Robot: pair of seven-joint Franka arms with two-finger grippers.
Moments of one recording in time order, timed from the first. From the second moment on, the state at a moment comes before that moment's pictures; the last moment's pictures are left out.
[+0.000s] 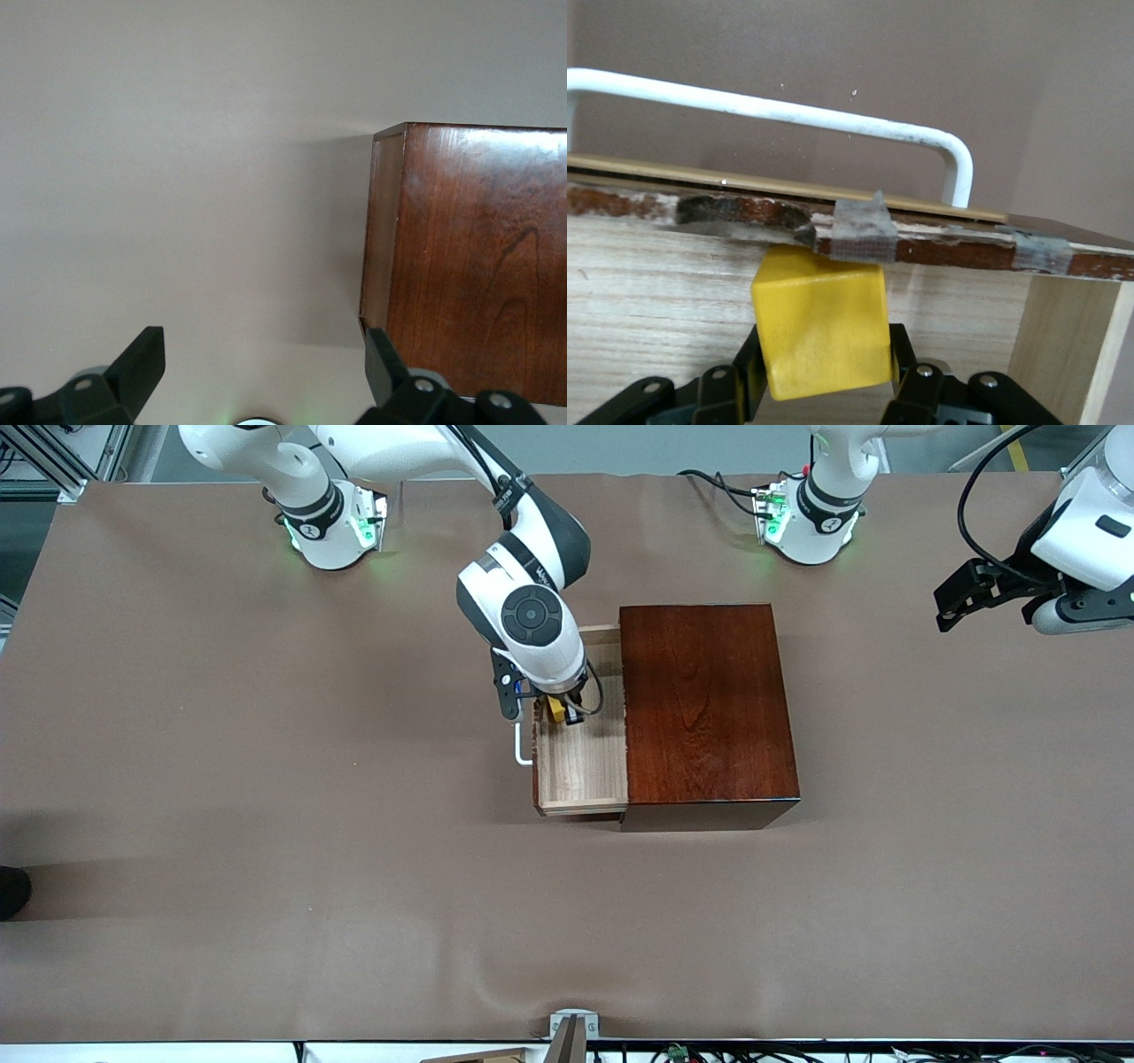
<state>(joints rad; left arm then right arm) 0.02 -0.07 -0.17 -1.57 0.05 1.49 -0.20 0.84 0.59 -0.06 -1.50 0.26 2.05 2.04</state>
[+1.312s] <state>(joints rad) 0.02 -0.08 -0.18 -1.55 0.01 1.47 -0.13 0.66 0.58 -0.08 -1.27 0.26 1.78 1.89</state>
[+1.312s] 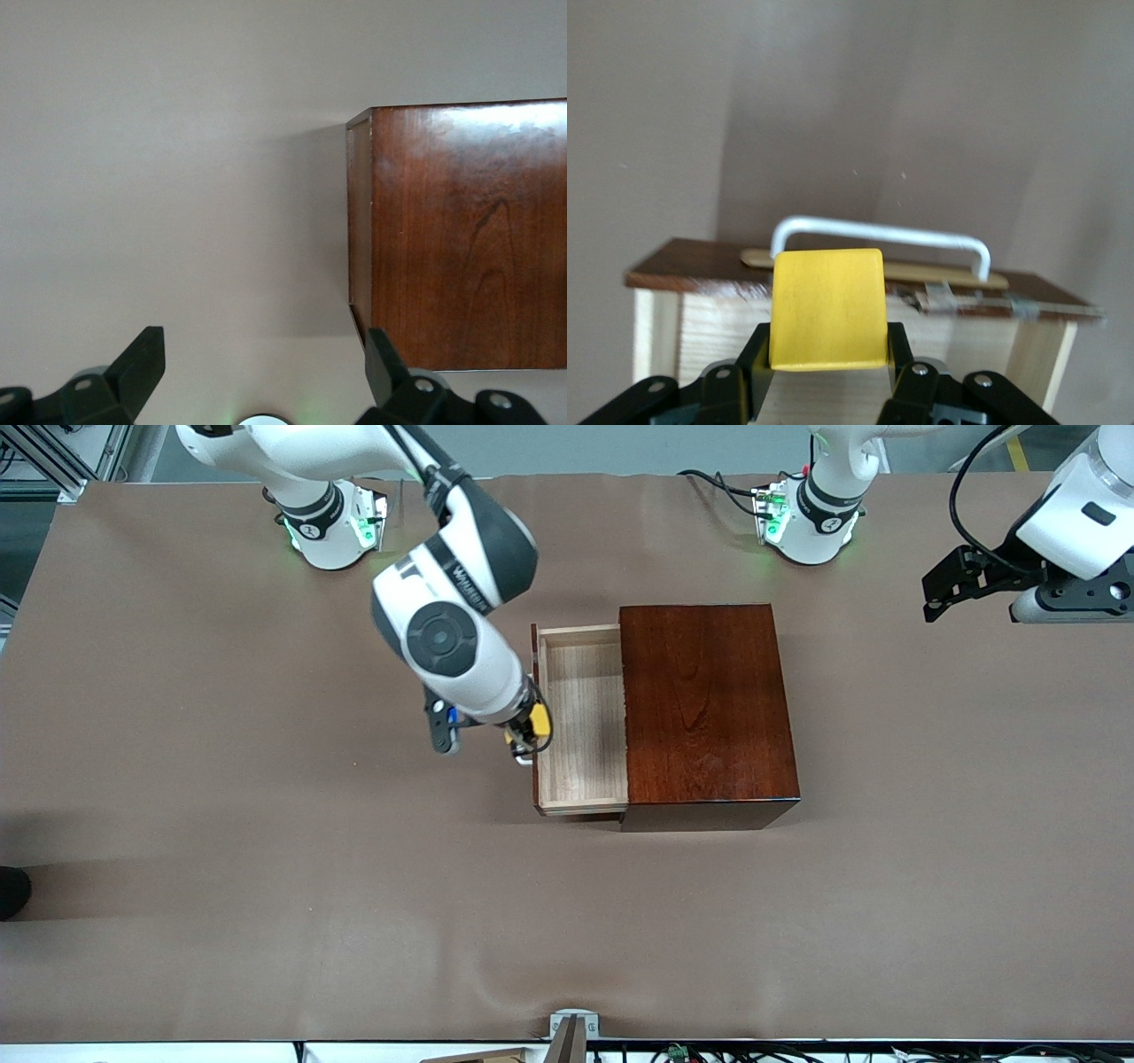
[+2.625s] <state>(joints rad) -0.35 0.33 -0.44 -1.40 -0.01 1.78 -1.10 0.35 0.34 -0.09 -1.58 0.02 1.70 1.01</state>
